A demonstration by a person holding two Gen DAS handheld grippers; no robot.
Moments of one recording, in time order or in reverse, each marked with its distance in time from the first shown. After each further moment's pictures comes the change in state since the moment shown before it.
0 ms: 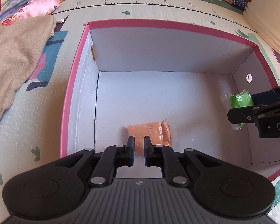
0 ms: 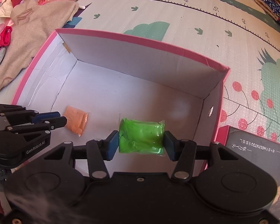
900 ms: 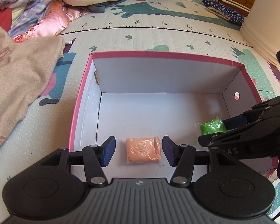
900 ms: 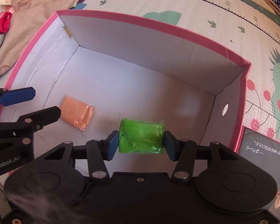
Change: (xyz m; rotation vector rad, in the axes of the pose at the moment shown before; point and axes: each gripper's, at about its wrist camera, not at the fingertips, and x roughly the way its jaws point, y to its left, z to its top) left arm -0.044 -0.011 0.004 -0.011 -0.122 0.028; right arm 0.029 0.012 -0.004 -0.047 0.055 0.001
